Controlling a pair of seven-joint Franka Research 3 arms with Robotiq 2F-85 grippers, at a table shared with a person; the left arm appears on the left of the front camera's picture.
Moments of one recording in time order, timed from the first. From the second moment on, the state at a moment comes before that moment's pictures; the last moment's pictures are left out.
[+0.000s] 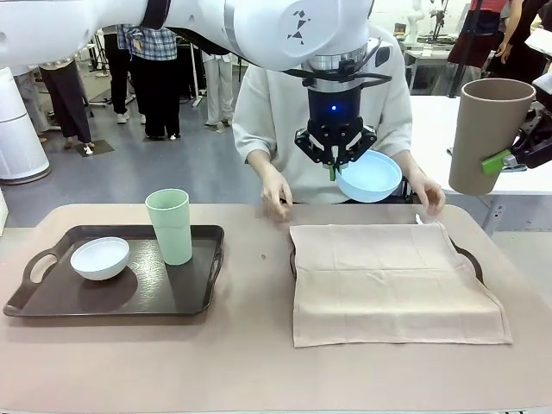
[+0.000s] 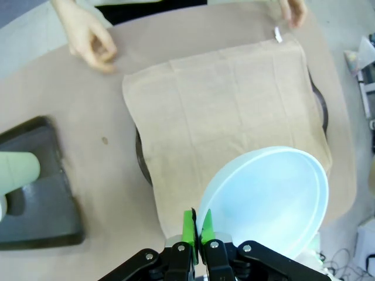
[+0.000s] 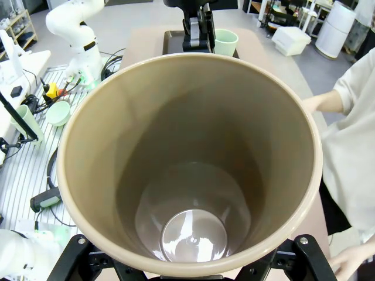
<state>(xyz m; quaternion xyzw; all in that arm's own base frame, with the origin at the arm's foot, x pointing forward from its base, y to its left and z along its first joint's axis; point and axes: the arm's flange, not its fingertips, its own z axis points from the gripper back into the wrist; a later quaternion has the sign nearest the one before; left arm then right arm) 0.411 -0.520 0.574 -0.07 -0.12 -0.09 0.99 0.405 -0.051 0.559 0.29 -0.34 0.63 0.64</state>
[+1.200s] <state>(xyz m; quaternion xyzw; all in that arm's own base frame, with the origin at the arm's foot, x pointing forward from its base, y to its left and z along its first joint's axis) 0.451 -0.516 0.487 -0.09 -0.10 -0.06 0.99 0.442 -0.070 0.432 0.36 -0.38 0.62 0.58</state>
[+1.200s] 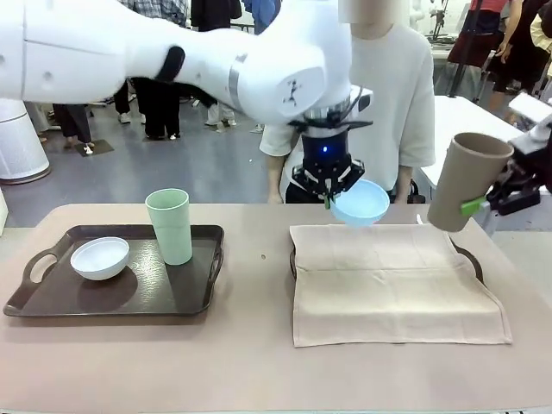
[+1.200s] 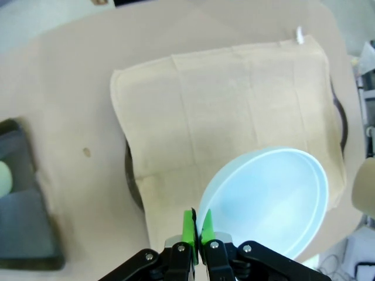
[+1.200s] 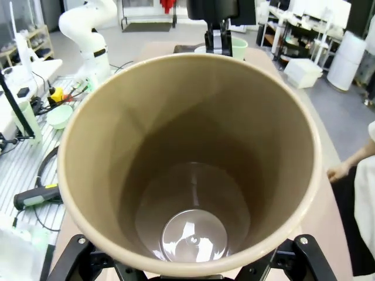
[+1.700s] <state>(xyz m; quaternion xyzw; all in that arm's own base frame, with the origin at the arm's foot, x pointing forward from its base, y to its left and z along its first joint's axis) 0.476 -0.510 0.411 -0.09 -0.07 -0.03 0.99 0.467 -0.077 0.358 0.35 -0.36 0.61 0.62</state>
